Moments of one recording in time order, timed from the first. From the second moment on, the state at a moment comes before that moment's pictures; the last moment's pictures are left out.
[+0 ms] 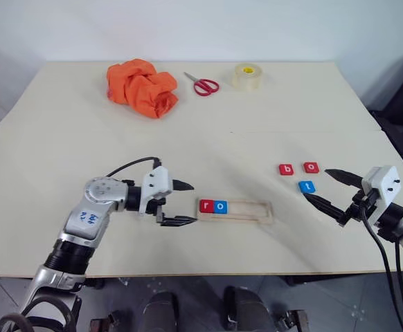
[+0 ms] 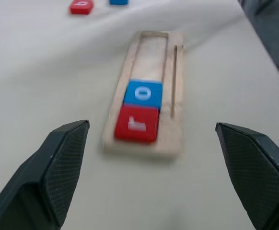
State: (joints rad) left arm -0.45 0.58 -0.10 0.01 -0.29 0.24 -1.18; right arm -0.07 -0.75 -0.36 -0.06 0.46 0.24 0.89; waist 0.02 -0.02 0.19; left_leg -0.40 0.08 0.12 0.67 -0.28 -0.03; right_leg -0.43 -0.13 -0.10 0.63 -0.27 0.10
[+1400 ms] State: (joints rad) left arm -0.39 0.55 0.09 0.25 -0.49 -0.07 -1.47; right arm -0.17 -0.65 -0.31 -0.29 0.53 0.67 0.54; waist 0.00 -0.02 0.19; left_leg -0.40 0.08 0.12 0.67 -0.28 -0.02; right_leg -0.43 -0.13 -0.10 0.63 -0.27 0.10
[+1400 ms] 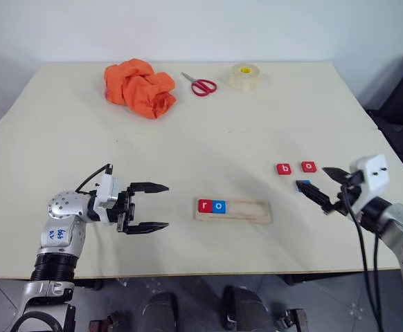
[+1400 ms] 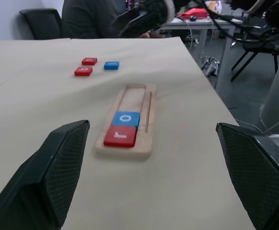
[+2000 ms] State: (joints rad) left arm -0.30 0.53 0.10 0.12 -0.49 -0.05 -1.37; right arm -0.46 -0.44 -0.11 0.11 0.29 0.56 0.35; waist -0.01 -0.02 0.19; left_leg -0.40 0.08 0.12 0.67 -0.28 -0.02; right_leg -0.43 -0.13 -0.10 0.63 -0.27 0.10
